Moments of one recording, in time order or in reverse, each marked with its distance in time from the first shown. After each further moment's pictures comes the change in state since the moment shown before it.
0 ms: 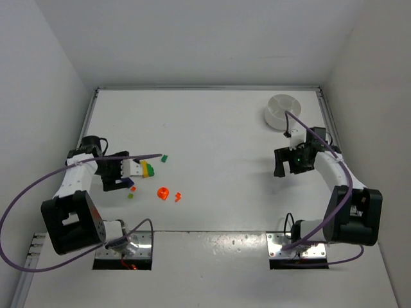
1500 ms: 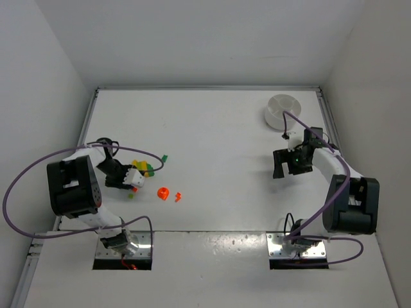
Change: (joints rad) left arm -0.063 0.346 0.024 0.065 -0.140 0.307; right arm 0.000 0.087 0.012 0.000 0.002 -0.001
